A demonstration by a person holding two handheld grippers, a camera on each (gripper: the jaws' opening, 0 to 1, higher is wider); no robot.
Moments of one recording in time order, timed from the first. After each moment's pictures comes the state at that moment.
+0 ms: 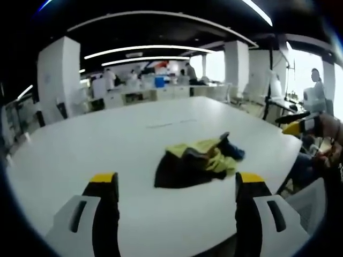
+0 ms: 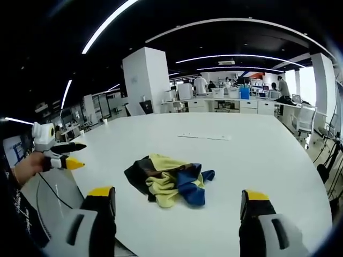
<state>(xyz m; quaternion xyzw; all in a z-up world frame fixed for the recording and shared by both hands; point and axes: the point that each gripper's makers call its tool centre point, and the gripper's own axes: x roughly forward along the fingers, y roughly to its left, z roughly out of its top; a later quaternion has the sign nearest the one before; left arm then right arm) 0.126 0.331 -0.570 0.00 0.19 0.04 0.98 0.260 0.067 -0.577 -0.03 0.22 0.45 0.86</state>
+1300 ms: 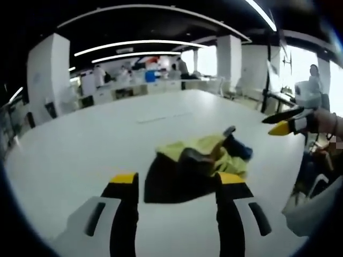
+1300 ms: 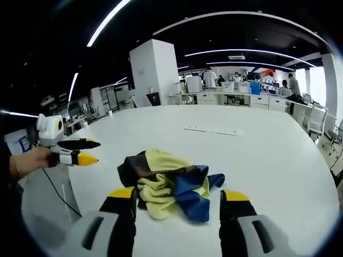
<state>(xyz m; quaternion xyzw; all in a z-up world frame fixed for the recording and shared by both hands) 0.201 0.334 -0.619 0.01 0.21 0.00 0.98 0.303 0.123 -0.620 -0.05 0.24 0.49 0.84</state>
